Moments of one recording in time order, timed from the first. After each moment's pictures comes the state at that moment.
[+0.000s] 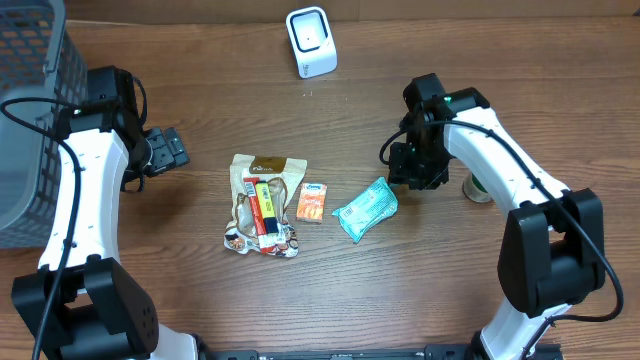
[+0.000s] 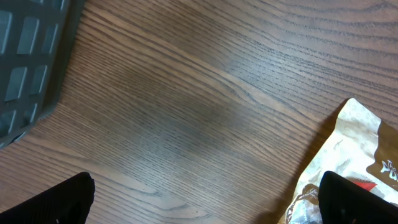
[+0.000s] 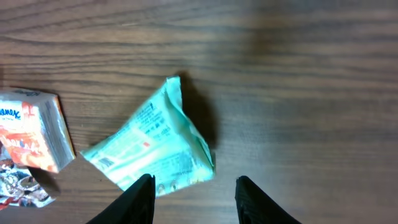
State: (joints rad) left arm 0.19 1.69 1.42 -1.09 -0.11 -0.28; right arm 0.28 1.90 1.43 -1.10 -0.21 0.32
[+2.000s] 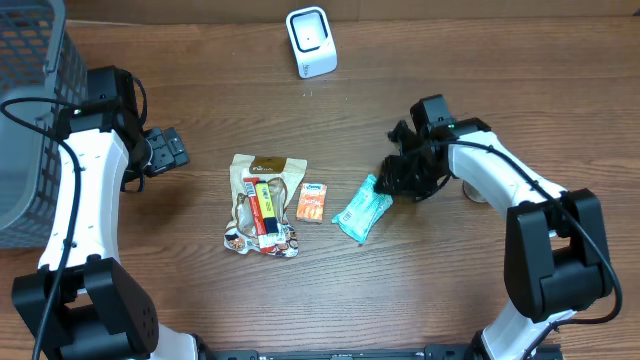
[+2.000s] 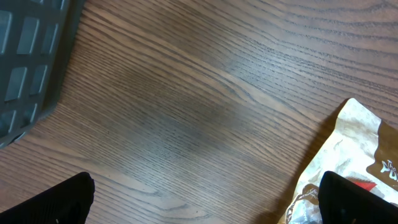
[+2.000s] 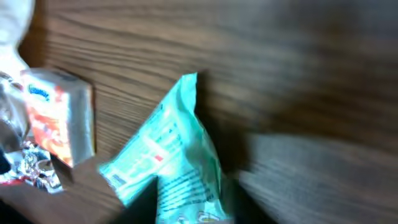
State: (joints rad) left arm 0.19 1.69 1.42 -1.09 -0.11 -0.28; right arm 0.24 1.87 1.22 -0.80 -0.43 0.17
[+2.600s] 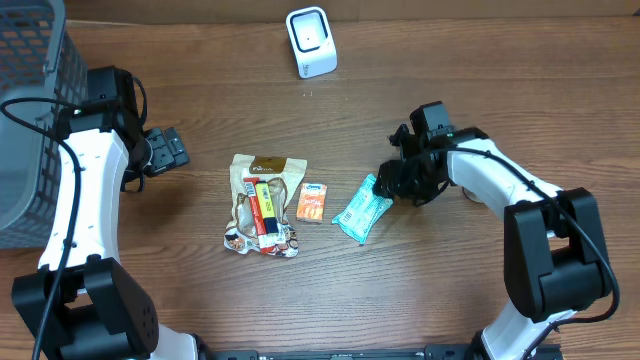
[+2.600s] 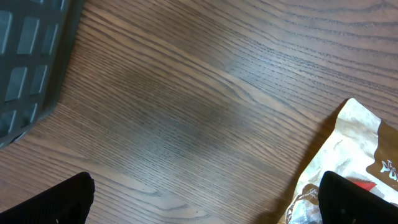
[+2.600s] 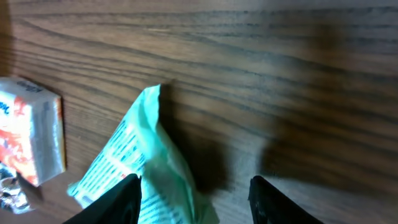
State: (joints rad) left arm 0.19 1.69 1.42 -1.09 -0.11 -0.28; right arm 0.24 1.87 1.13 -0.68 -0.38 0.17
